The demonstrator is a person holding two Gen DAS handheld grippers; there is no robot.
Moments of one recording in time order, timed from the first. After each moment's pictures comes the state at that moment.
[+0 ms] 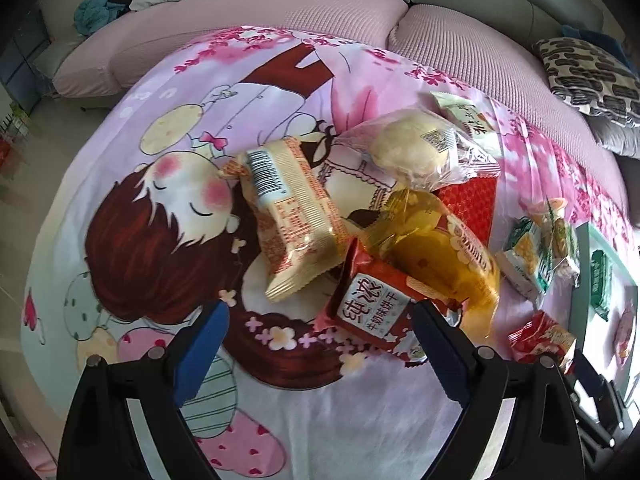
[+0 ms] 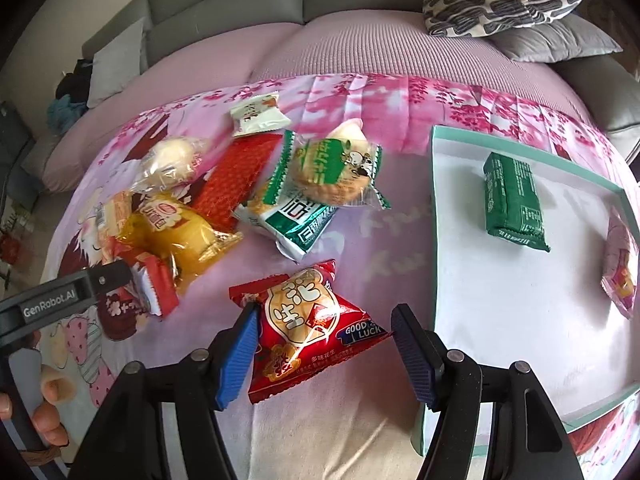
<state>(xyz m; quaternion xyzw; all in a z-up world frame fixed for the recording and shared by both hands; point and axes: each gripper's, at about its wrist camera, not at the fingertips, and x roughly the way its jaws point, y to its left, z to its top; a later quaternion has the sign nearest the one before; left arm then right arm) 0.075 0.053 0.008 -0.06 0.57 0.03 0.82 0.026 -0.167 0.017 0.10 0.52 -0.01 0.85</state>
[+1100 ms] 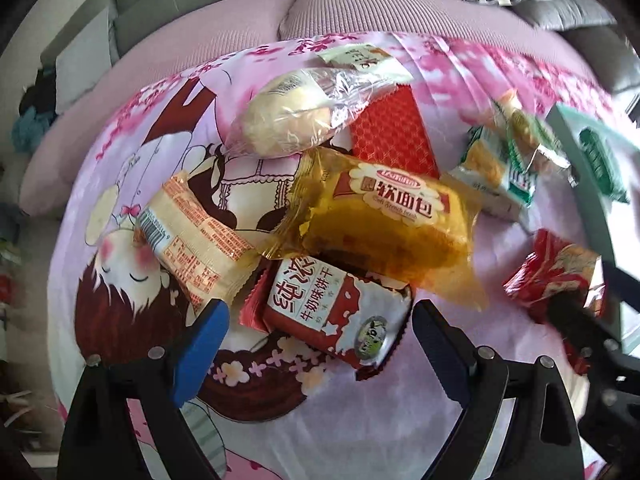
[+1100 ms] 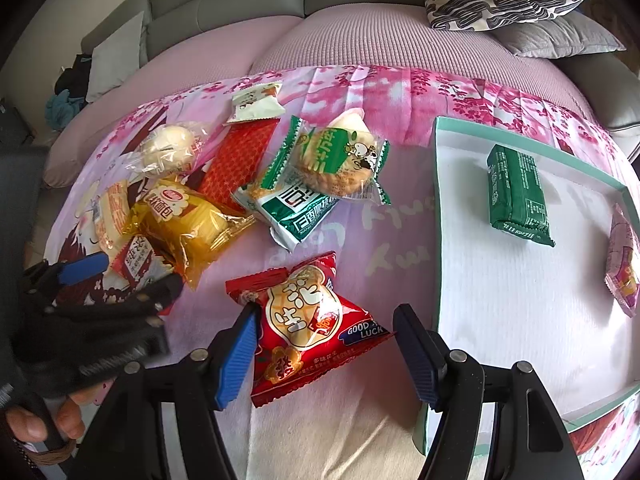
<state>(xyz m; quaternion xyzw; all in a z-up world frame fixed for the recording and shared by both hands) 0.078 -0.017 -0.020 0.14 0.56 -0.06 0.81 0.025 -0.165 0.010 0.09 0.53 -0.01 0.84</state>
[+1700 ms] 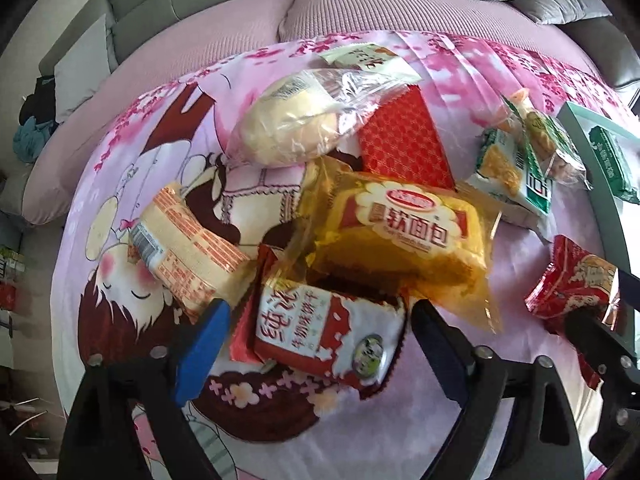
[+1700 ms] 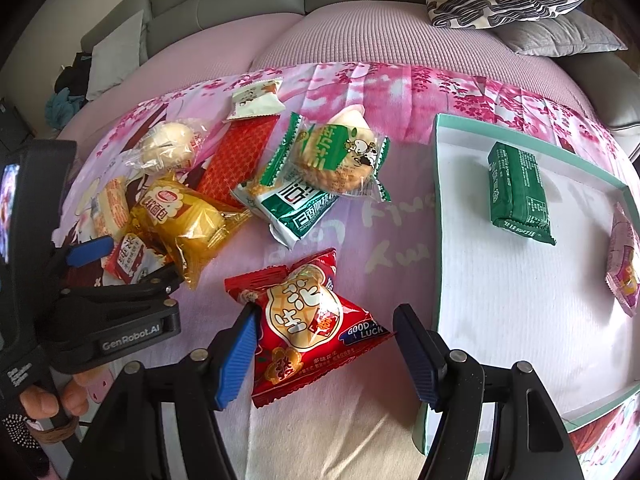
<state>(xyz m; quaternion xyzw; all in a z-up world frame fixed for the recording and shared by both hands) 0.091 -0.009 -0.025 0.15 0.56 -0.06 0.81 0.025 -0.164 0.008 0.09 0.54 -0.01 0.84</state>
